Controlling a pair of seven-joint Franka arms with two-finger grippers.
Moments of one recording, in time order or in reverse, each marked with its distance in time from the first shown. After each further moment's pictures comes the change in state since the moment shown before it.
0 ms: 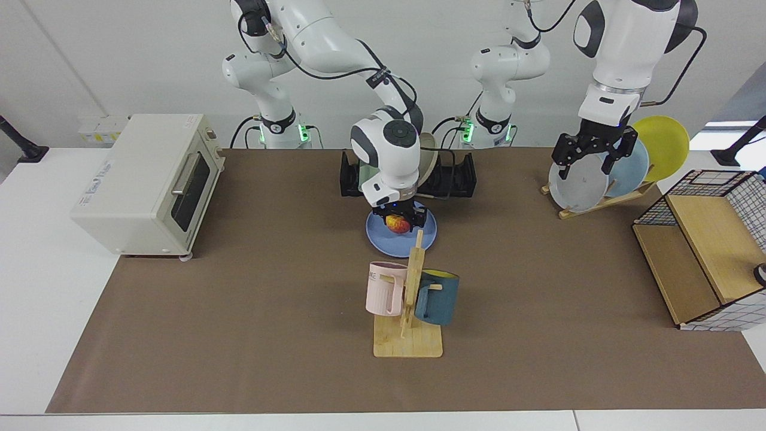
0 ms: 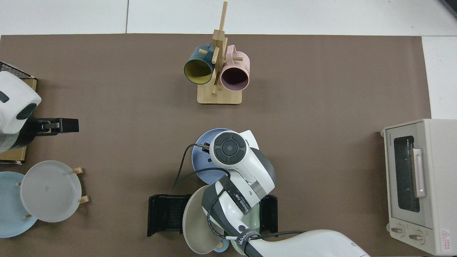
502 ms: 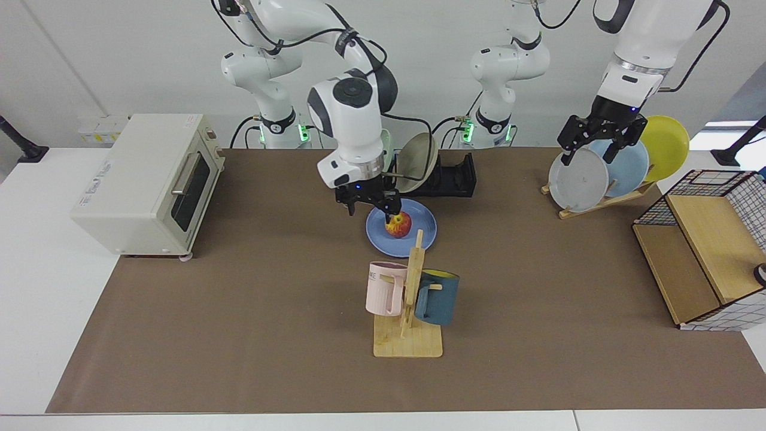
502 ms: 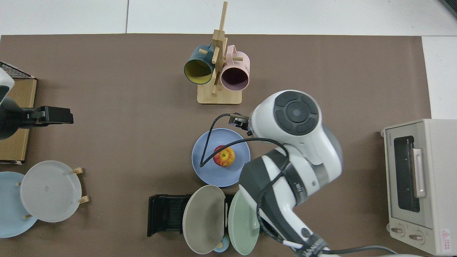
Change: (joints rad) left arm 0.007 0.056 0.020 0.148 -0.117 -0.105 0.021; right arm -0.158 -0.218 -0.017 0.096 -0.001 -0.232 -0.218
